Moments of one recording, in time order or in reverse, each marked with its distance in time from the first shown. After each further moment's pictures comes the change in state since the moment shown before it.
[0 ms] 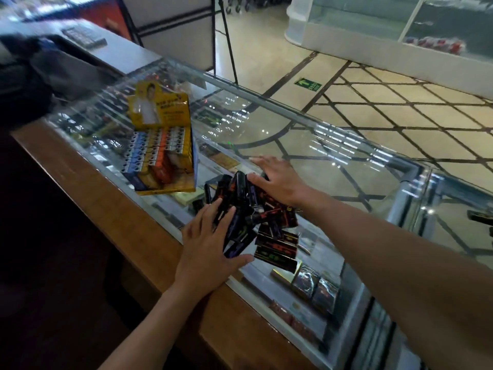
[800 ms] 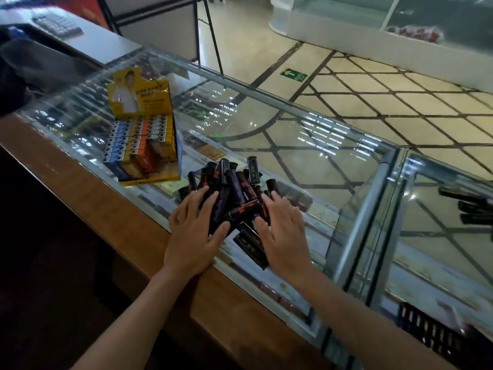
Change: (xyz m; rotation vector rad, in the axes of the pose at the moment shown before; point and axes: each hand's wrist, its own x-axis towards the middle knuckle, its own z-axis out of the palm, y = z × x) left_hand -0.001 0.001 -0.001 -0.102 0.055 -0.021; right_hand -0.156 -0.028 0.066 0.181 0.318 0.180
